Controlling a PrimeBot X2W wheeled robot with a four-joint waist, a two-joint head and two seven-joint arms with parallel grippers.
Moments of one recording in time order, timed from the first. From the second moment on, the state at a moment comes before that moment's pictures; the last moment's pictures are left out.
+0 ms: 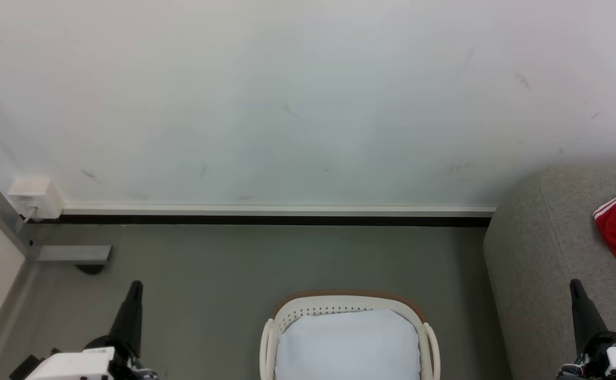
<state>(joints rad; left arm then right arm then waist) -0.11 0.05 0.11 0.25 -1.60 -0.12 0.11 -0.11 -0.07 -0.09 0.25 1.62 0.13 0.10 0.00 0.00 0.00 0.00</state>
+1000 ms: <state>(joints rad) -0.11 0.05 0.12 0.25 -1.60 -0.12 0.11 -0.11 -0.06 -0.10 0.25 1.63 0.13 0.10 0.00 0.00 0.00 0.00</state>
